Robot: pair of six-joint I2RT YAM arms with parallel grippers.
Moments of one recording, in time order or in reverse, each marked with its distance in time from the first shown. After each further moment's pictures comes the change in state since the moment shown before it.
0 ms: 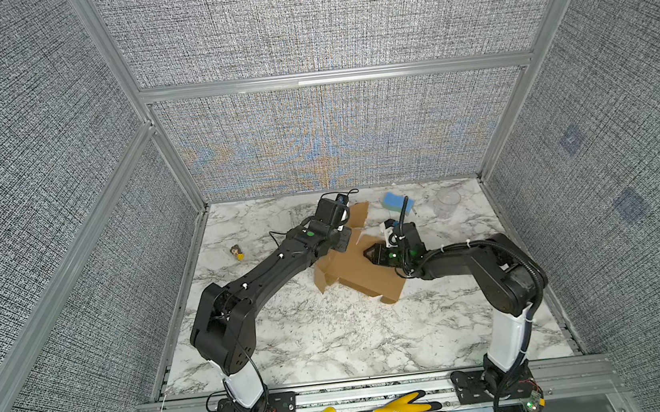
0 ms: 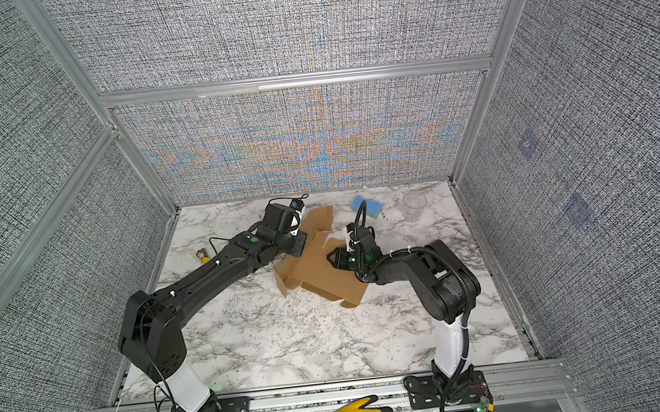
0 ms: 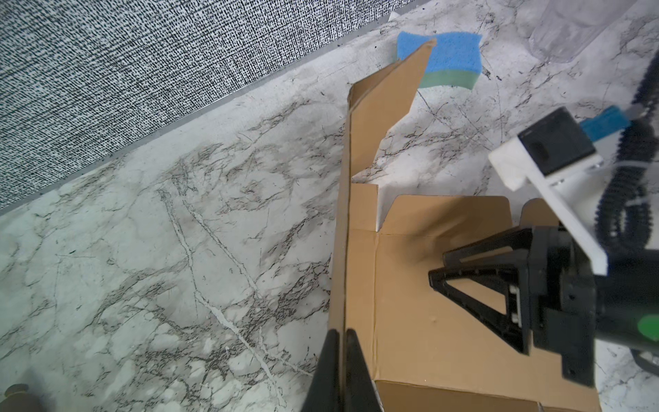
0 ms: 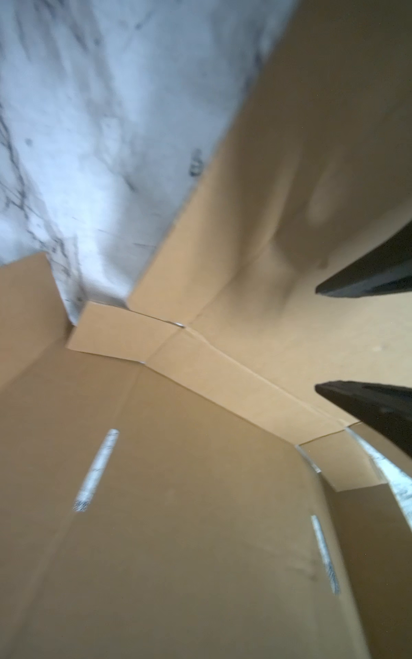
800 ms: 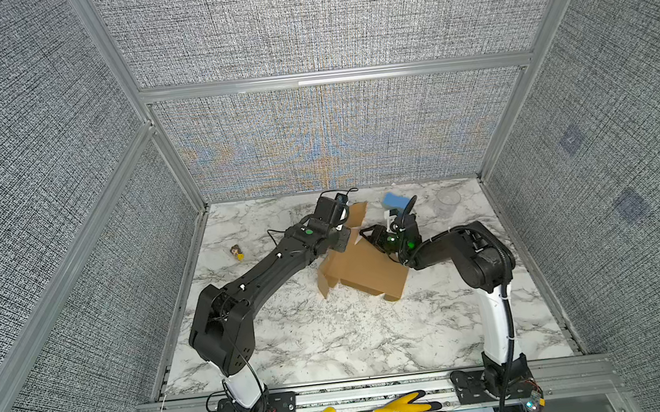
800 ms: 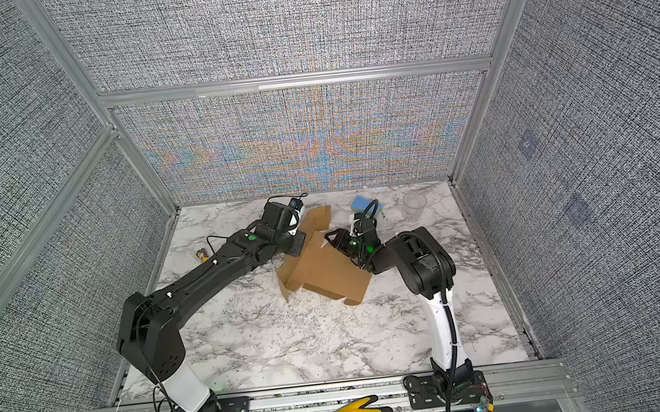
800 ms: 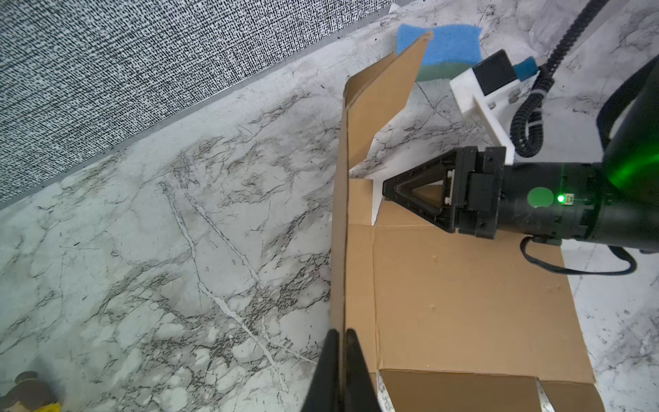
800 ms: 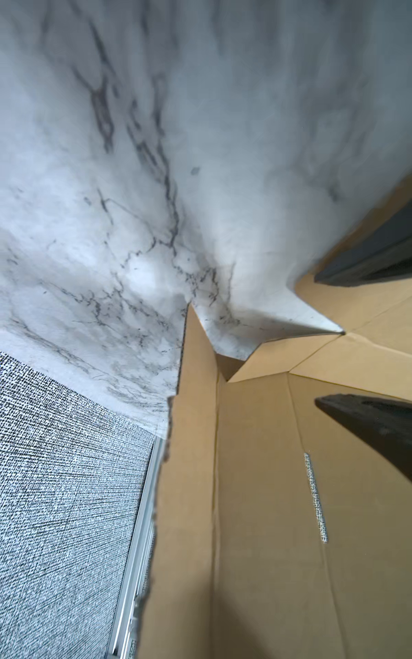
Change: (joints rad) left arm 0.000 -0.008 0.027 -0.057 0.000 -0.005; right arm -0.077 0.272 0.198 0.281 -0.074 0.315
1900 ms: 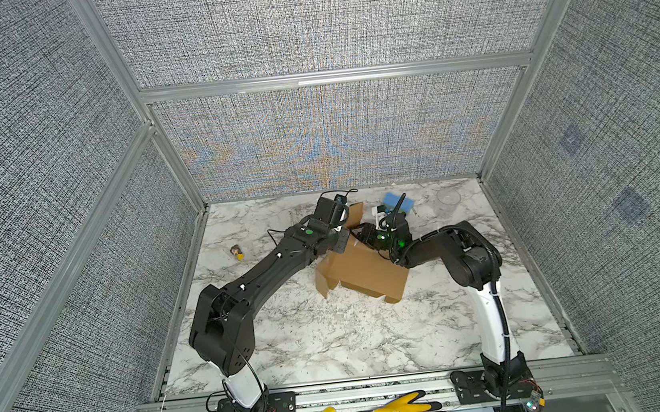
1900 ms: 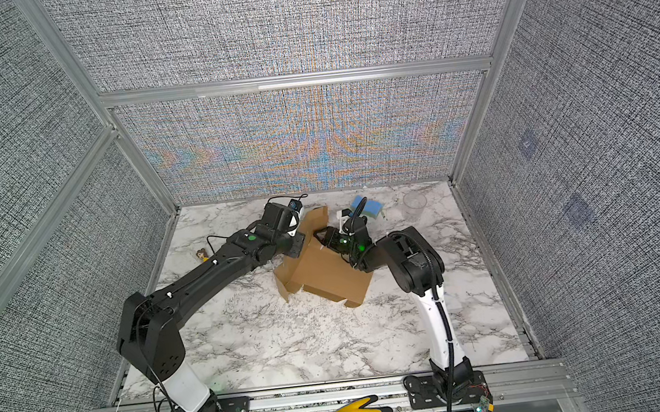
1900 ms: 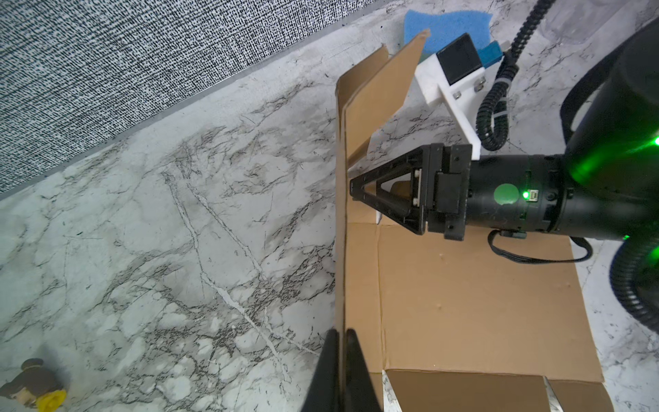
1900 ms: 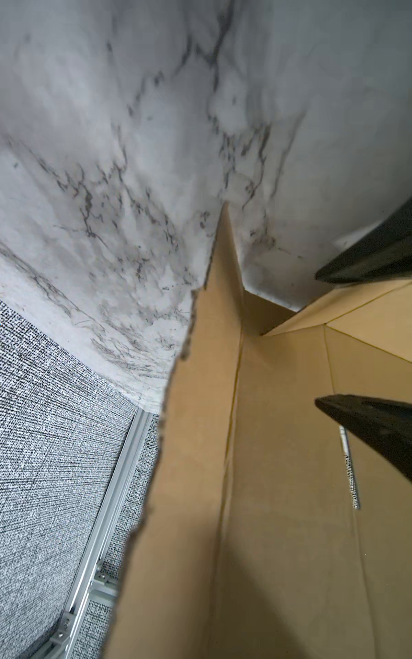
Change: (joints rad) left arm 0.000 0.000 -0.001 -0.024 -0.004 -0.007; right arm 0.049 0.085 0.106 0.076 -0.058 -0.035
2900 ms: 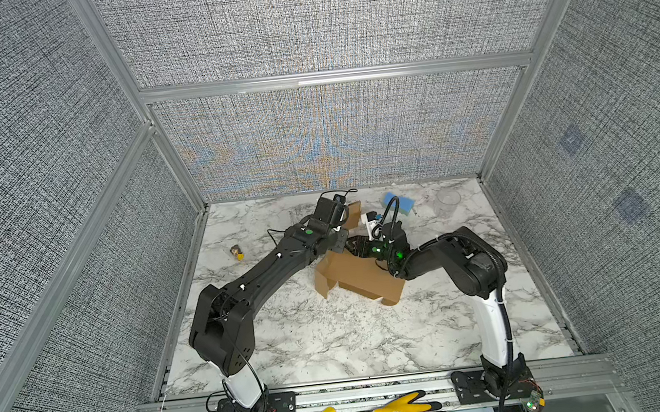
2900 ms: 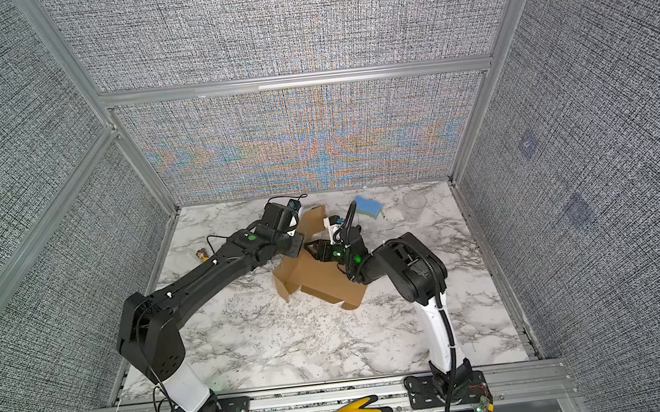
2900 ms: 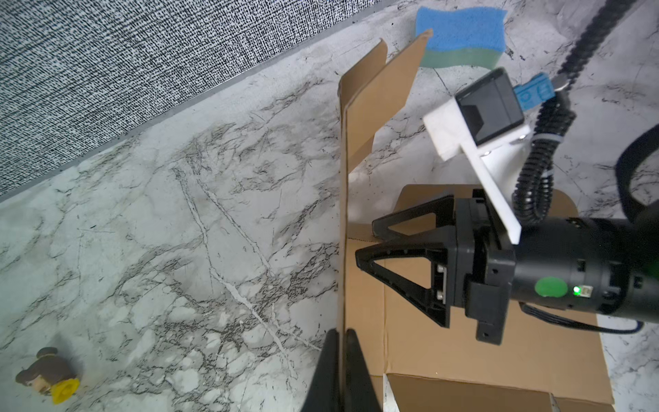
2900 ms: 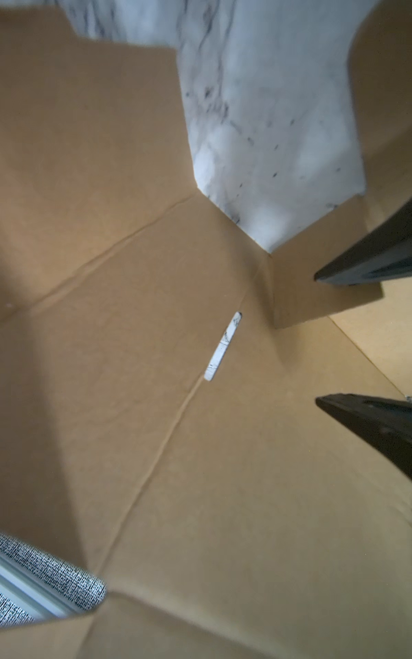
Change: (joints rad) left arm 0.000 0.001 0.001 -0.007 -0.026 -0.006; right arm 0.086 -0.111 -0.158 0.084 0.006 -0.256
